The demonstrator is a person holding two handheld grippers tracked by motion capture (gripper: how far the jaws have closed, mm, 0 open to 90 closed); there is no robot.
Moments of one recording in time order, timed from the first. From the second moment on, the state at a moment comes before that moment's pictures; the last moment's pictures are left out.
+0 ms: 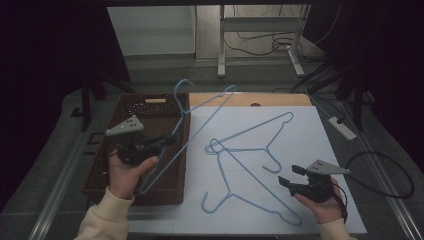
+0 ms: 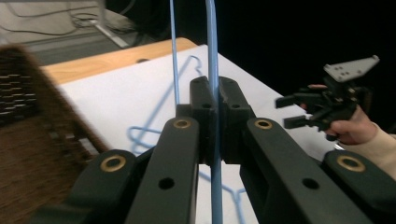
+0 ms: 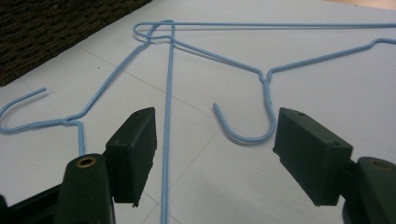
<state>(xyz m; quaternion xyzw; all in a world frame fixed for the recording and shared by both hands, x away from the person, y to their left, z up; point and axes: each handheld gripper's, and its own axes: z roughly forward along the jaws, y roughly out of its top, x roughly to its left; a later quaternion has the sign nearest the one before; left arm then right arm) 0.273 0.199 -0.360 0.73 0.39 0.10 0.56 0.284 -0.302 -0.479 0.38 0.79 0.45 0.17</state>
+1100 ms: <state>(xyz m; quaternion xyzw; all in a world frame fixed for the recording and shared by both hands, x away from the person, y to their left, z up) 0.311 0.296 -0.411 0.74 0.46 0.15 0.46 0.287 -0.300 -0.483 0.39 0.79 0.43 0.18</state>
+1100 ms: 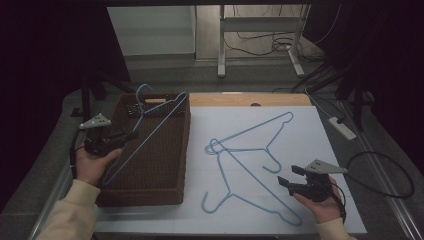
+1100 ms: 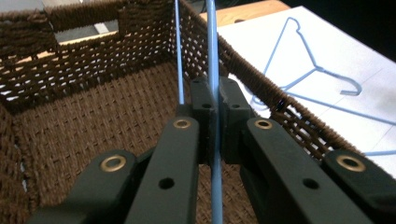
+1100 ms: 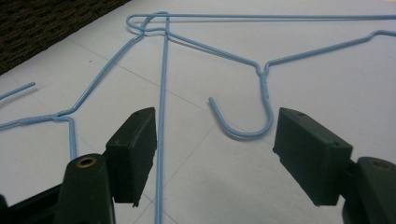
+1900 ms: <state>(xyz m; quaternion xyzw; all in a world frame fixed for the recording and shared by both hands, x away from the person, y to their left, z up) 0.343 0.297 -0.450 0.78 0.49 0.12 0.38 0.288 -0.297 -0.485 0.39 0.80 0.43 0.17</state>
